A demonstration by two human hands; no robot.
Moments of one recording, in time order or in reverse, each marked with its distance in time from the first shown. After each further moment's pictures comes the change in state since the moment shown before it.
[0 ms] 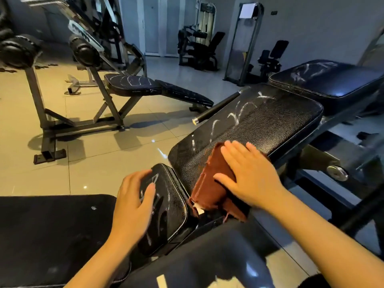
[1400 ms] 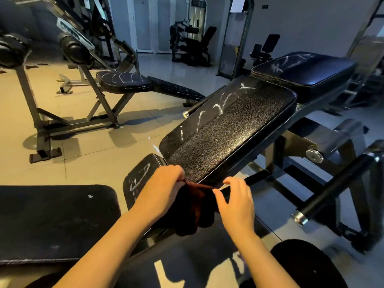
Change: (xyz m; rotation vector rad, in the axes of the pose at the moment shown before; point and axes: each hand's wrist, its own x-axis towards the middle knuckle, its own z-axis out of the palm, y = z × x) left_hand 0.002 0.035 0.038 0.334 -0.340 0.386; right_hand -0.087 -0.061 0.061 0.681 0.349 0.592
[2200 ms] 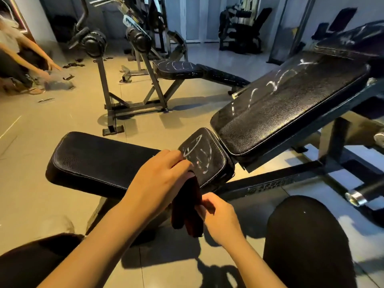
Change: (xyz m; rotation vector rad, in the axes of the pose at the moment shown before) left_hand -0.128 0.015 -0.100 0.507 0.156 0.226; right_hand -0.118 -0.094 0.022 0.422 -0.707 0.117
